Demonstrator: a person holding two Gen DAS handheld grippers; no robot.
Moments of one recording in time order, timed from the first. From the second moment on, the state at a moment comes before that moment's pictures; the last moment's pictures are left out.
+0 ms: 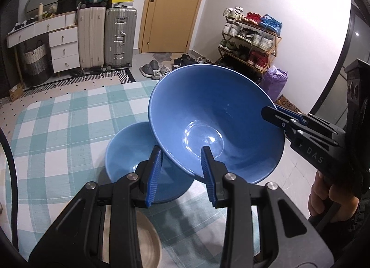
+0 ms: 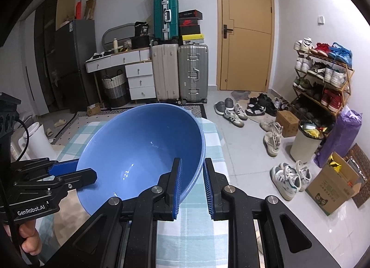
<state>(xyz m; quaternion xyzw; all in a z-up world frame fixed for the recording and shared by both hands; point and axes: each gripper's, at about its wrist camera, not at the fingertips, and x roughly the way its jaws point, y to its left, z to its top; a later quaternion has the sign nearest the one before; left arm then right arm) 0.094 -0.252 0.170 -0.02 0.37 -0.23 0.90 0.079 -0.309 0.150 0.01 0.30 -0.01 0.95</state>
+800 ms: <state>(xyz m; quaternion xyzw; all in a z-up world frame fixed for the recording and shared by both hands) 0.117 -0.195 0.152 -0.04 0.38 -0.19 0.90 0.115 -0.267 0.134 0.00 0.32 0.03 0.95</state>
